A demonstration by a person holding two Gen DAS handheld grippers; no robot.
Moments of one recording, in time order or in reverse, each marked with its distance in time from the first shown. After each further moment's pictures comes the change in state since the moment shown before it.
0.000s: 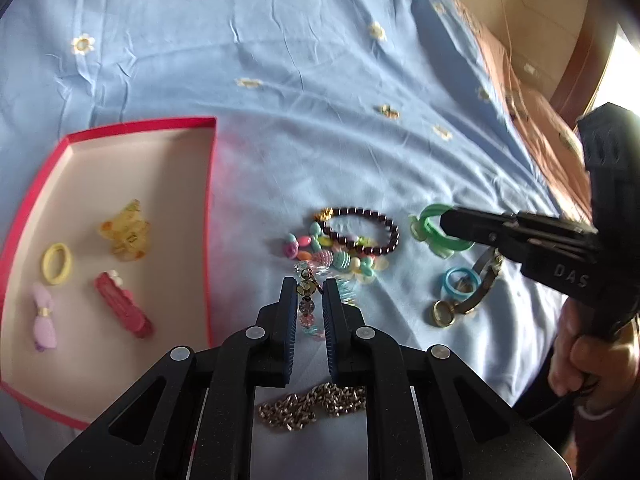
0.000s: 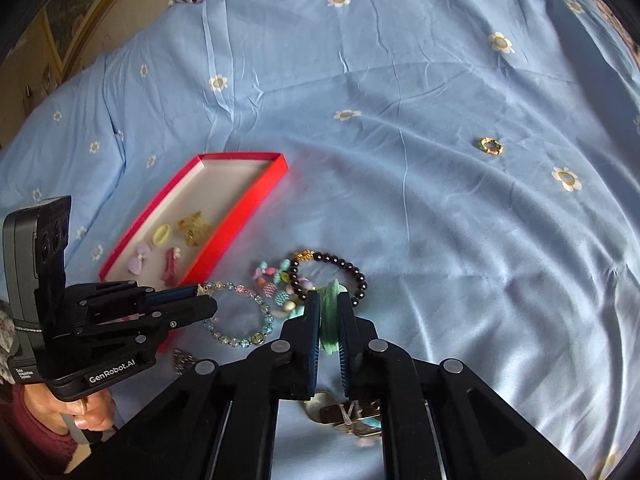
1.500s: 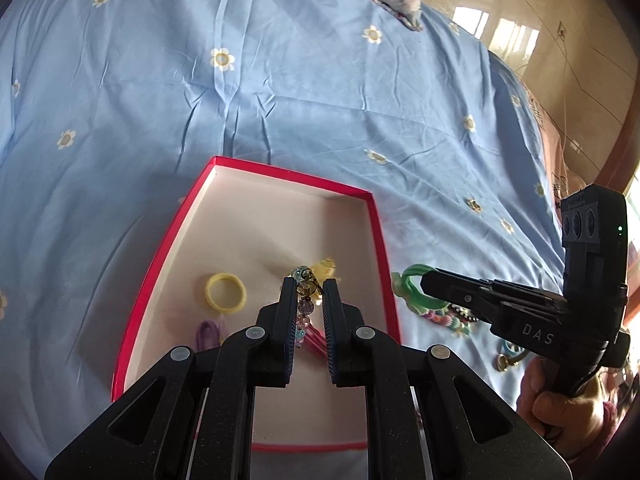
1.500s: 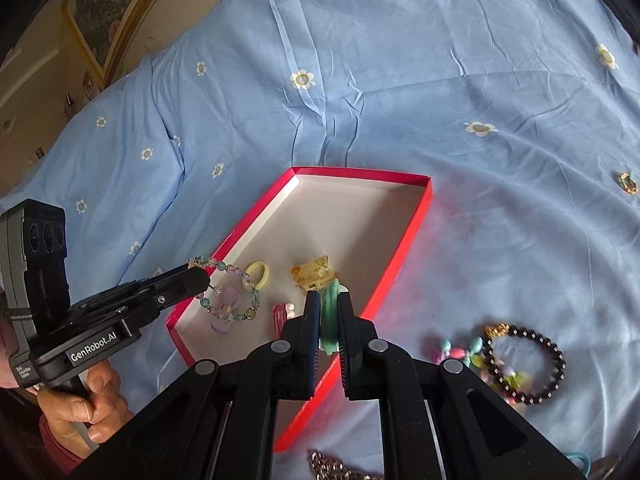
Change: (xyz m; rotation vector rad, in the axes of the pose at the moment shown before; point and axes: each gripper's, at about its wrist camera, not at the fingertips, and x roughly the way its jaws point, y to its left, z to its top) left arm -0.067 0.128 0.012 -0.213 -0.154 0.131; right arm 0.071 0.105 0.045 -0.011 0.000 0.221
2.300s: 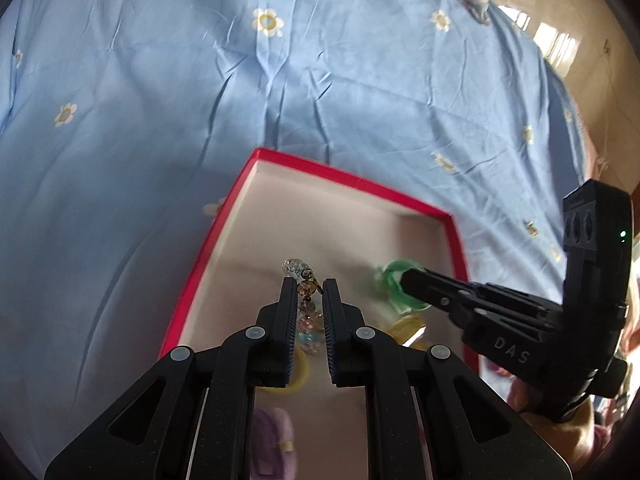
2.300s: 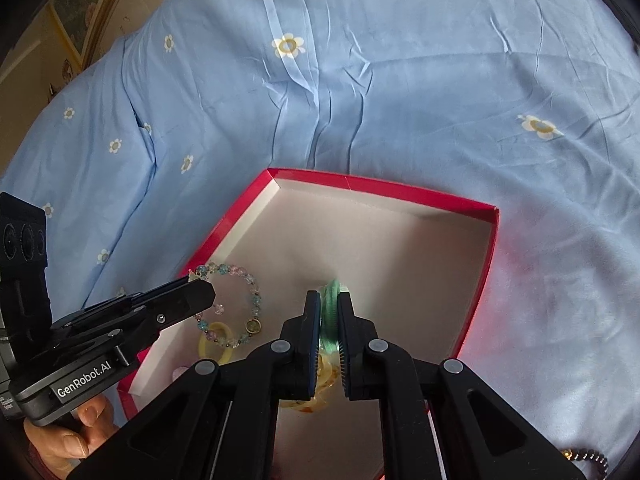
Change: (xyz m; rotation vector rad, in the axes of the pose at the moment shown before) left arm 0.074 0.053 0.034 -0.070 0.076 0.076; right arm 0.108 -0.002 0.047 -0.004 0.079 -0.038
